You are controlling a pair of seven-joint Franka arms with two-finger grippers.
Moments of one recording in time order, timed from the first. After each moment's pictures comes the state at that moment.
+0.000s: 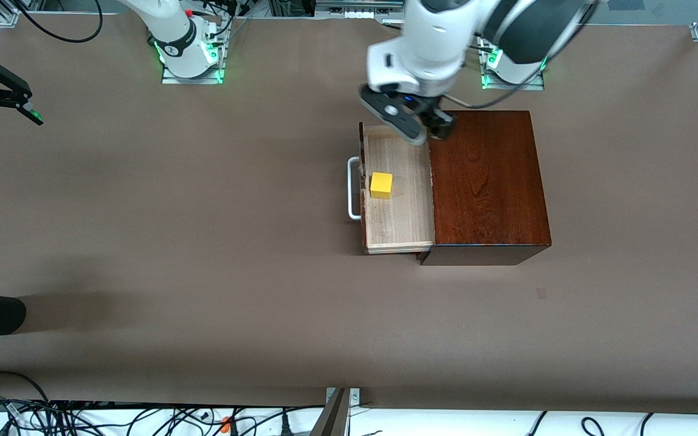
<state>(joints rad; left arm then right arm) -0.37 0.26 -0.40 -1.46 0.02 1.61 0.09 0.19 0.03 -0.20 -1.41 0.12 1.54 -0.56</state>
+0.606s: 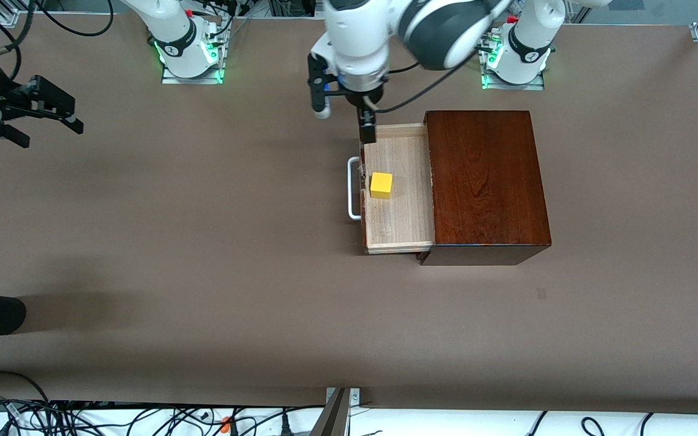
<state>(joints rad) -0.57 0.40 -0.41 -1.46 0.20 1.72 0.54 0.16 -0.02 -0.09 -1.55 0.10 1.58 -0.13</state>
